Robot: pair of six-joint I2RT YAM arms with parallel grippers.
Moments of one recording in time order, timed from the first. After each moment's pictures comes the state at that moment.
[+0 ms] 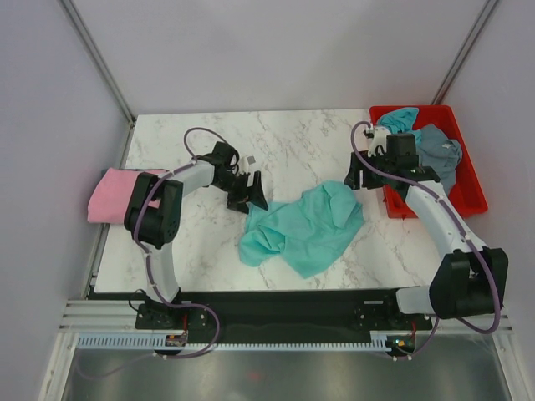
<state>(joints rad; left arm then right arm) -0.33 1.98 1.31 -0.56 0.65 -0.25 0.09 1.37 1.08 -0.48 -0.31 0.05</state>
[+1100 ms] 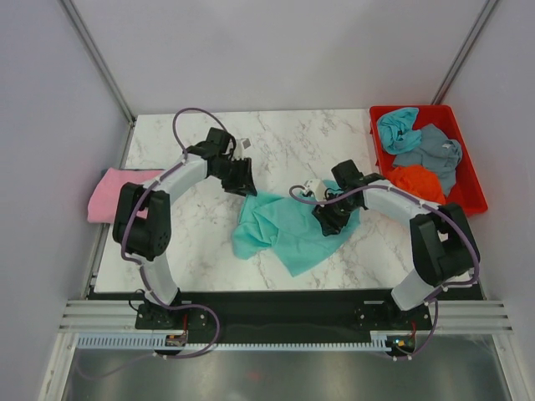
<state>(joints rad) -0.33 1.85 1.37 -0.60 0.49 -0.22 0.38 1.62 1.01 -0.66 -0.45 -0.61</state>
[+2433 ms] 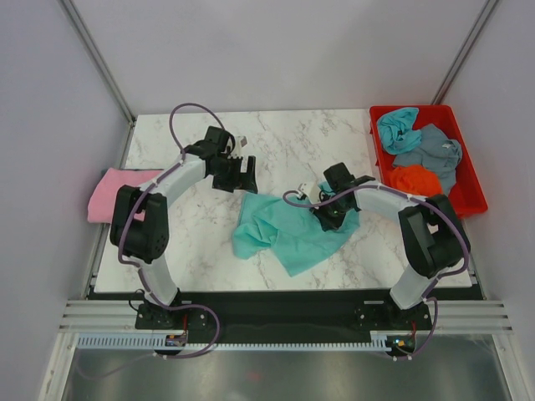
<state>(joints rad) -0.33 1.82 1.37 -0.60 0.32 -0.17 0.42 1.70 0.99 -0.56 -0.36 -0.62</state>
